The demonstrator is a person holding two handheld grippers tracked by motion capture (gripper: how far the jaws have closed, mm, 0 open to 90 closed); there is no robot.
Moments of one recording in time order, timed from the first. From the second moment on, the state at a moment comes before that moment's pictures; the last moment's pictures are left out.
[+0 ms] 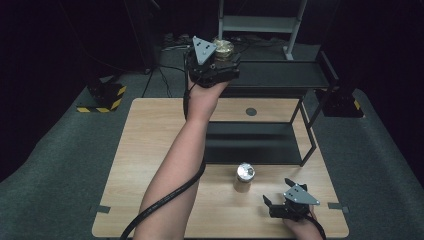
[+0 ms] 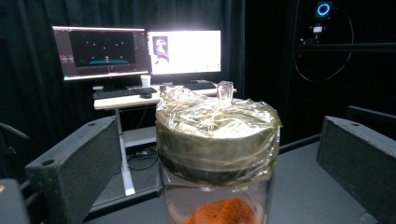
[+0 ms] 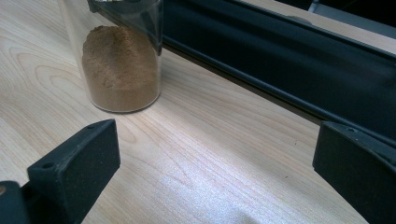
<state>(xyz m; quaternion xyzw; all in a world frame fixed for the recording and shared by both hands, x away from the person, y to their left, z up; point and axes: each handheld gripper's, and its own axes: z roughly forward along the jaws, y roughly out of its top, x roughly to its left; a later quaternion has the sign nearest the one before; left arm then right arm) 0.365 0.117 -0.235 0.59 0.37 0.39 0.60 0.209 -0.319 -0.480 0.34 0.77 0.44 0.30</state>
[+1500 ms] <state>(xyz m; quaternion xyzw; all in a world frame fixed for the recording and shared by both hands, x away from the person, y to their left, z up) 0.252 0.144 -0.267 0.61 0.34 0.40 0.59 0.207 -0.316 -0.480 0.34 0.78 0.43 0.30</state>
